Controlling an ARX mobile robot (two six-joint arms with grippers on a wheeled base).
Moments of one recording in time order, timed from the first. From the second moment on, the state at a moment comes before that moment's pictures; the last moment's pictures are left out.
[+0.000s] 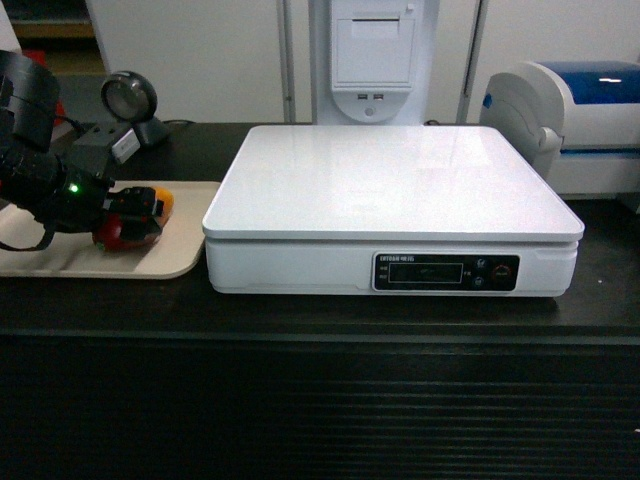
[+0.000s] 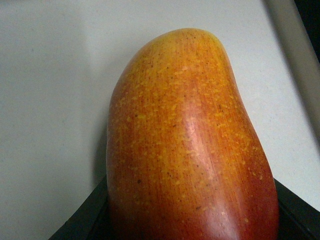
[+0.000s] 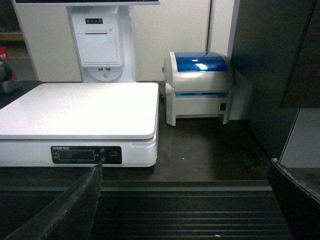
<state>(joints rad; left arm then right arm) 0.06 2.33 1.61 -0.14 0.18 0.22 0.00 0.00 0.01 0.00 0.00 0.00</state>
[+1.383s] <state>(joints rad) -0.47 2.23 1.84 -0.24 0.06 -0.38 0.00 0.00 0.01 0.00 0.00 0.00</state>
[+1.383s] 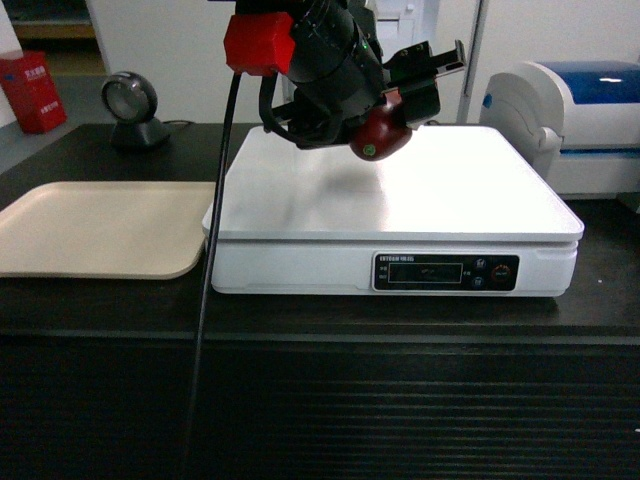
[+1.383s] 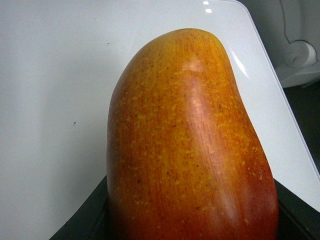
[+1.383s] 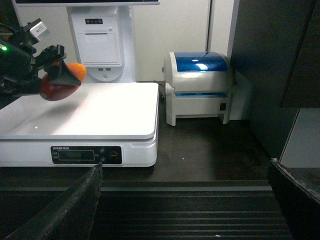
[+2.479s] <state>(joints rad) -0.52 2.48 2.18 -0.39 -0.13 -0.29 0.00 0.00 0.01 0.00 0.00 0.00</state>
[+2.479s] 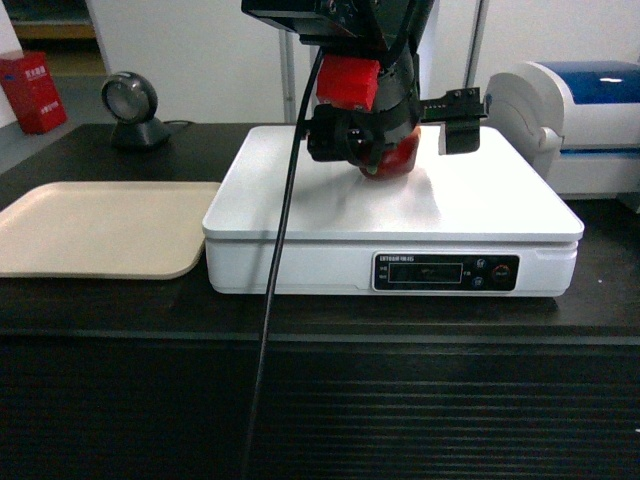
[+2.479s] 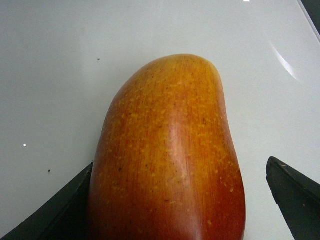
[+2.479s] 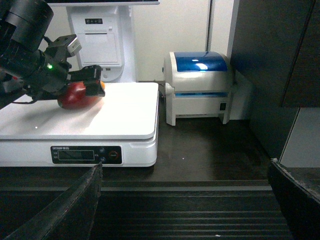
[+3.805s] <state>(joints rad) 0.13 1.28 0.86 0.25 0.26 -0.08 0.00 0.00 0.01 0.00 0.00 0.00</state>
